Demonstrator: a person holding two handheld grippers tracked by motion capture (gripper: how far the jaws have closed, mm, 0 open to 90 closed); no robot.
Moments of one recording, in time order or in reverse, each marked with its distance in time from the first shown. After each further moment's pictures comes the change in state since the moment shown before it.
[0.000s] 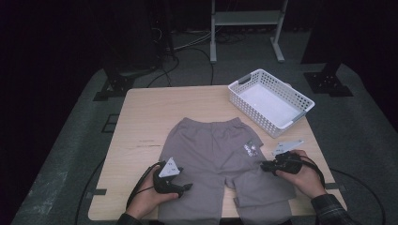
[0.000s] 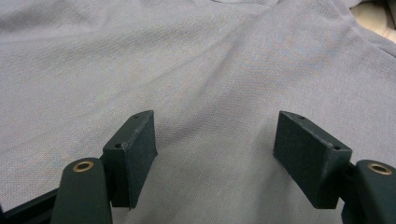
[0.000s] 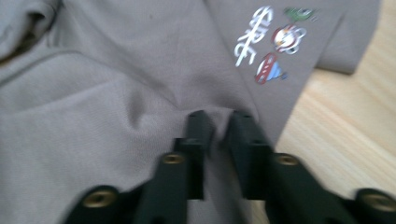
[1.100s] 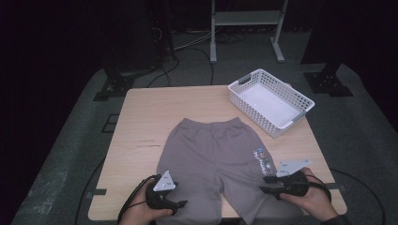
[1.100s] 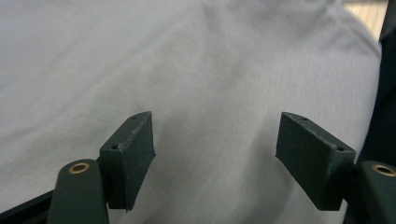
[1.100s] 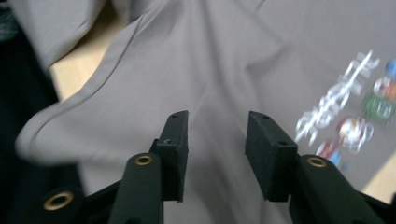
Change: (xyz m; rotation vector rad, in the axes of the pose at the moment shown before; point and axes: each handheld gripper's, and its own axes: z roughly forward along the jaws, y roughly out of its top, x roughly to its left) left arm -0.029 -0.010 -0.035 0.058 -0.036 -0.034; right arm 0.053 -0.017 -0.026 -0.069 0.079 -0.091
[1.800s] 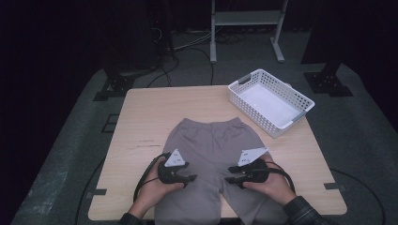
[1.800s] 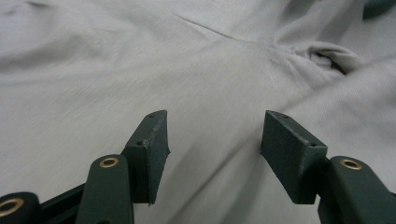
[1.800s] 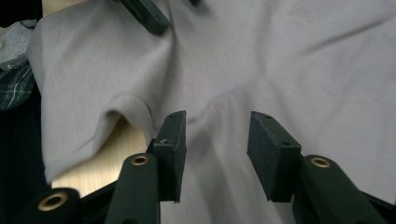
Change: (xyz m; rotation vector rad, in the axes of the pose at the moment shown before) left arm 0.036 0.046 0.043 -0.041 0.016 0.012; right arm 0.022 0.075 0.069 -0.038 0.105 -0.083
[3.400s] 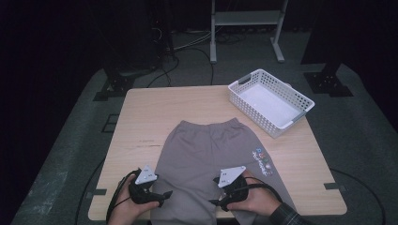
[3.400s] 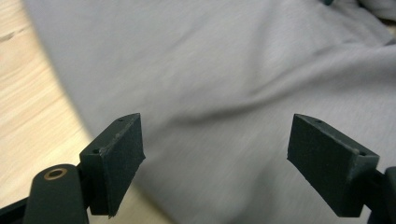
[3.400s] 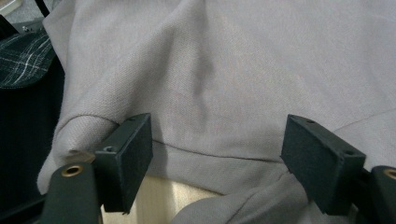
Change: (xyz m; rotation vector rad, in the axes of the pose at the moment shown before) left arm -0.008 -0.069 -0.075 0.045 0.144 -0.156; right arm 0.042 -0.005 0.049 0.009 0.060 -0.171
